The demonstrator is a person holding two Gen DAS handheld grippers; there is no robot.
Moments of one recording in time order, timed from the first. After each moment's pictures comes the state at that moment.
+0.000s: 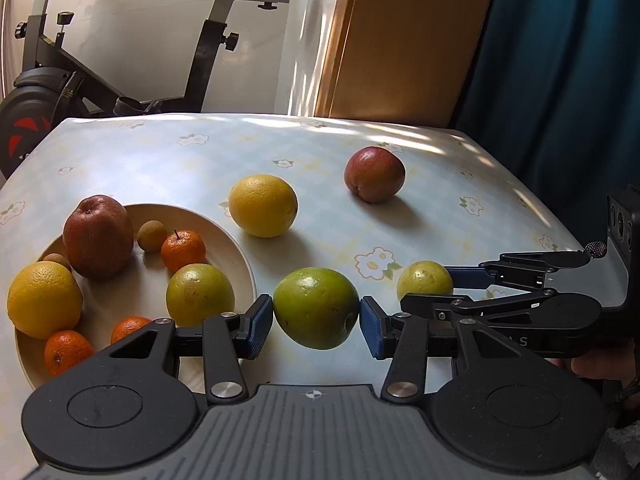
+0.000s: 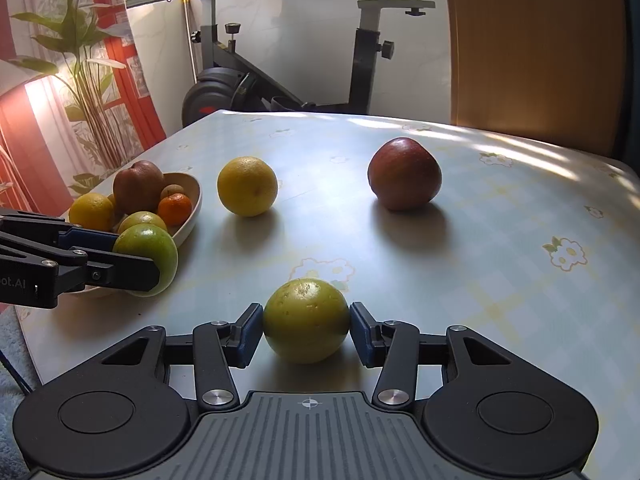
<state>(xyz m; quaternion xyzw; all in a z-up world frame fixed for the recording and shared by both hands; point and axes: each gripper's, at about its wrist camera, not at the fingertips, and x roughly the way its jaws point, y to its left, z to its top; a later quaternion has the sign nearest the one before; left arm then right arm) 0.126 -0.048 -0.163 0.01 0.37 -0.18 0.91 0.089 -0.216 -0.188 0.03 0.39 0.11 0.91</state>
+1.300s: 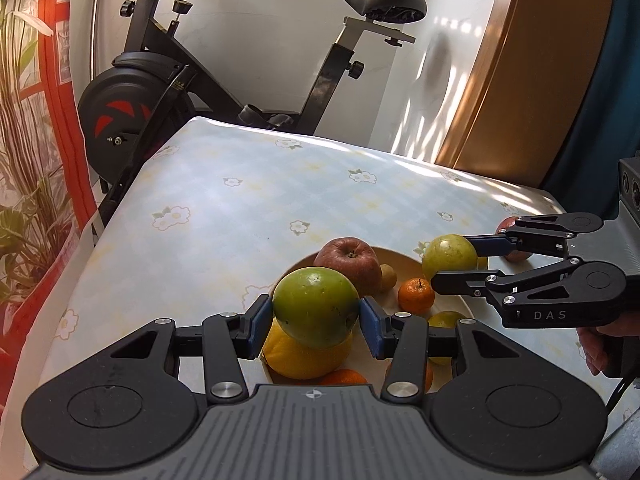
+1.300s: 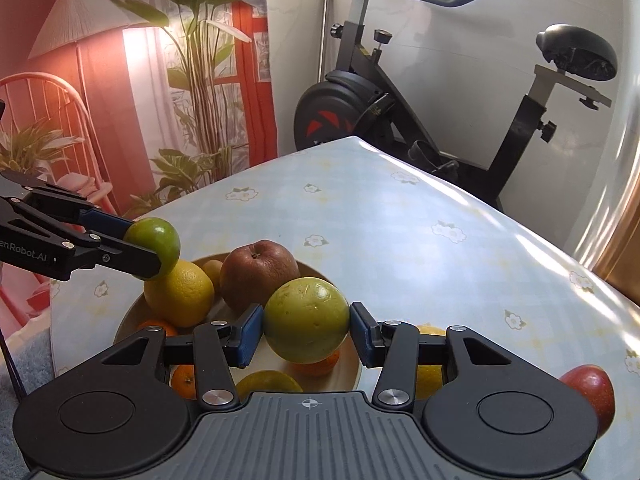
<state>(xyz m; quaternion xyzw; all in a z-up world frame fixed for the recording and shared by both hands) 0.167 0.105 -0.127 -0.04 0.37 -0.09 0.92 0.214 -0.056 -0.145 -0.10 0.37 0.25 0.89</state>
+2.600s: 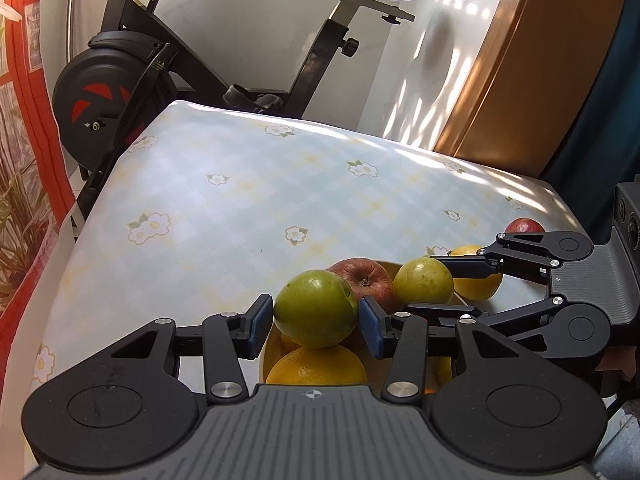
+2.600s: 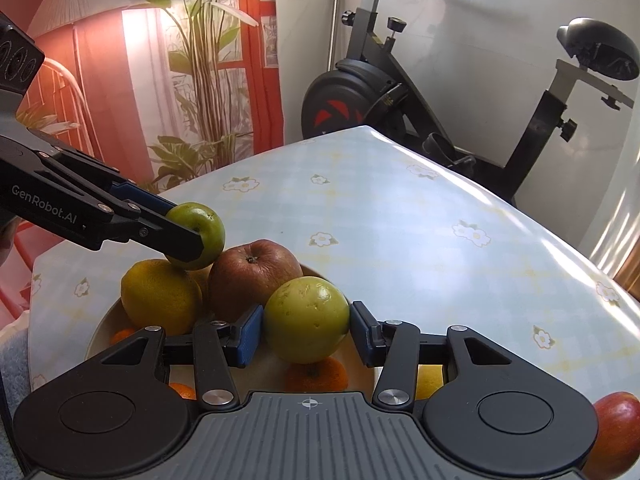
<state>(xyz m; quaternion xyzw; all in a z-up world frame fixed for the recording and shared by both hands) 0.205 0.115 -0.136 -0.04 0.41 -0.12 0.91 0.236 -0.041 -0.170 -0.10 0.38 0.27 0.88</state>
